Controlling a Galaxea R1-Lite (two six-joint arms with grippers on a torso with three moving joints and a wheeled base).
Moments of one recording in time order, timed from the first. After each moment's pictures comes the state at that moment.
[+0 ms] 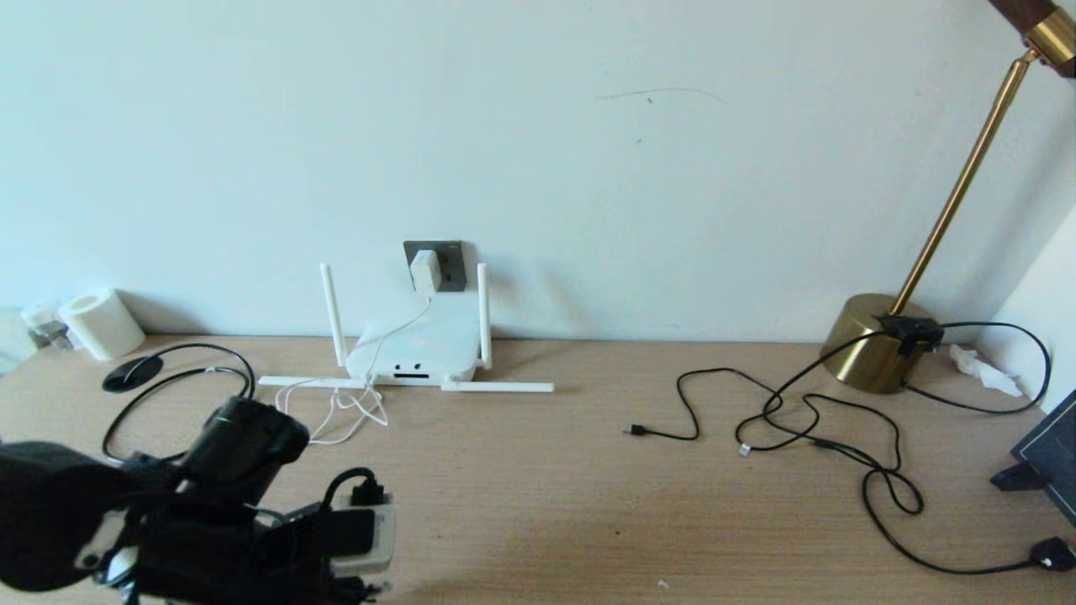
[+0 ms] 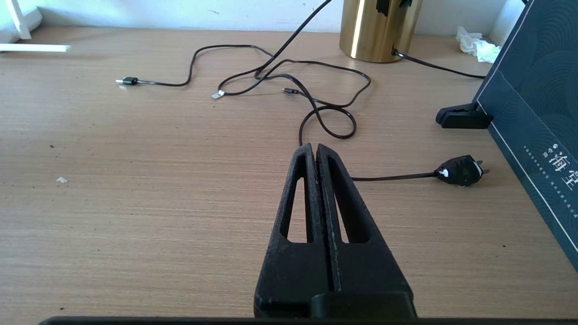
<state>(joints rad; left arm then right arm) -0.30 1.61 -0.66 0.17 -0.18 1.07 0.01 0.00 0.00 -0.01 -0.01 0.01</state>
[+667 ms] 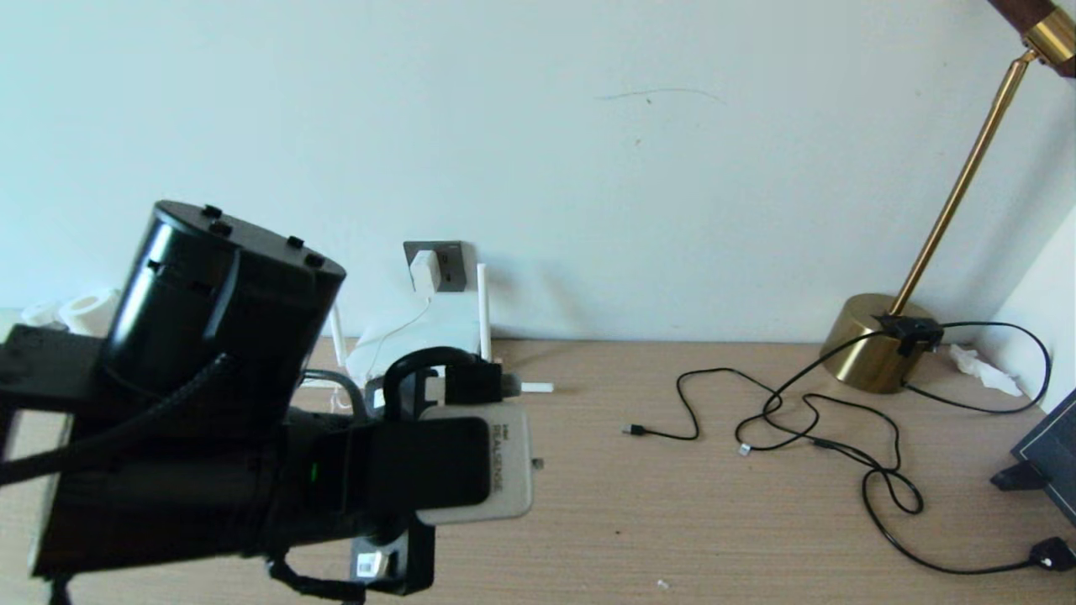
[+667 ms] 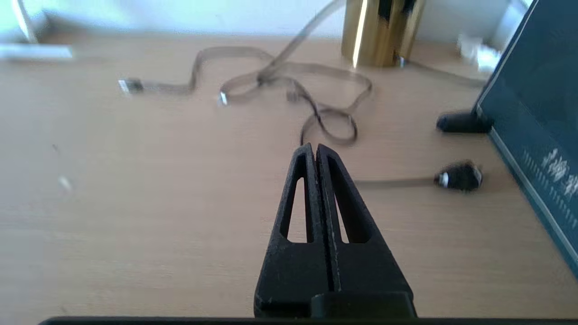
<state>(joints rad) -0.82 1.44 -1.06 0.20 0.02 0.91 0.01 0.00 -0.01 -0.01 0.00 0.01</state>
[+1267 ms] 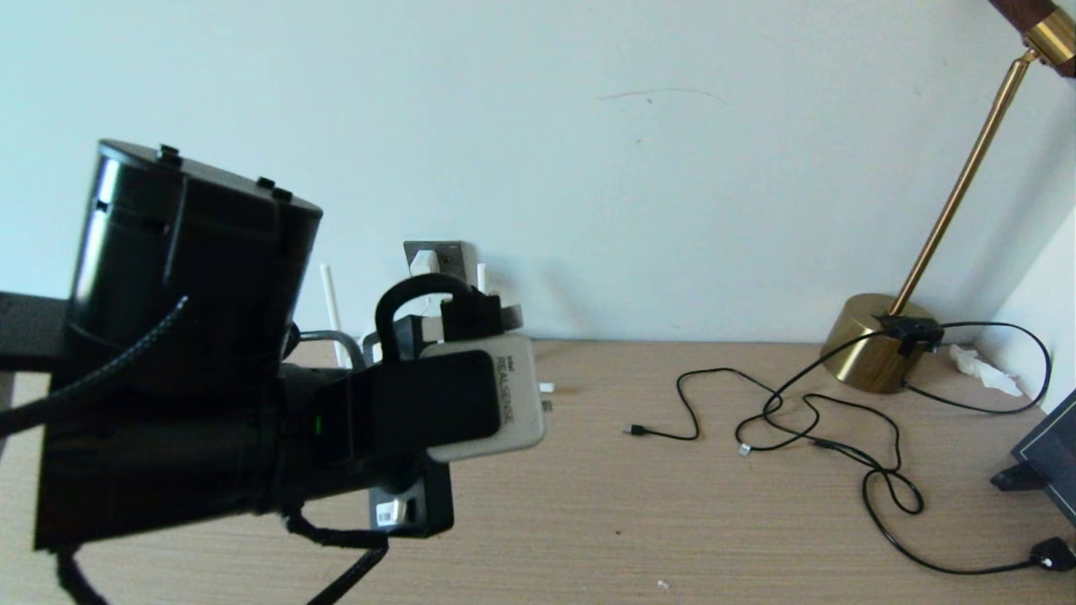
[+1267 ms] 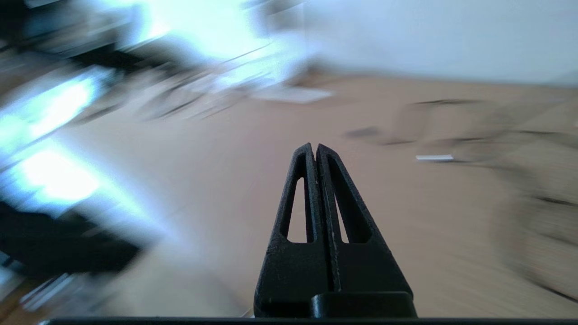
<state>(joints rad) -0.82 1.45 -1.10 0.12 0.08 0.91 0.00 0.41 -0.64 0.24 0.59 0.25</state>
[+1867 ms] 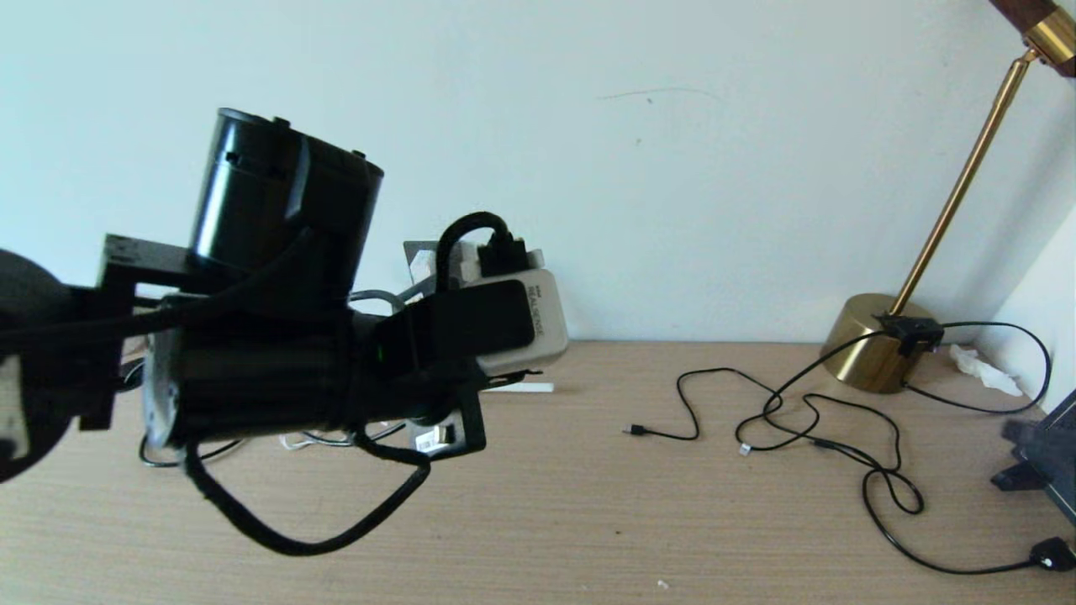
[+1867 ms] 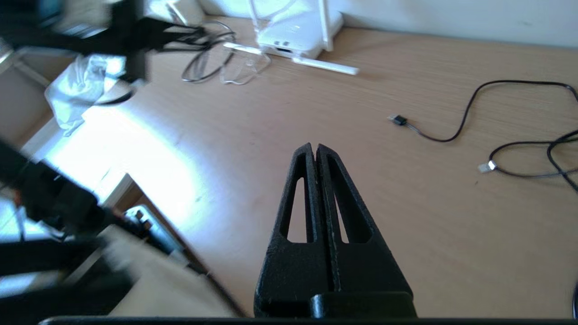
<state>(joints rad) -0.75 1.56 -1.22 0.13 0.07 0.90 0.01 0.89 -0.65 -0.04 0.76 0.22</state>
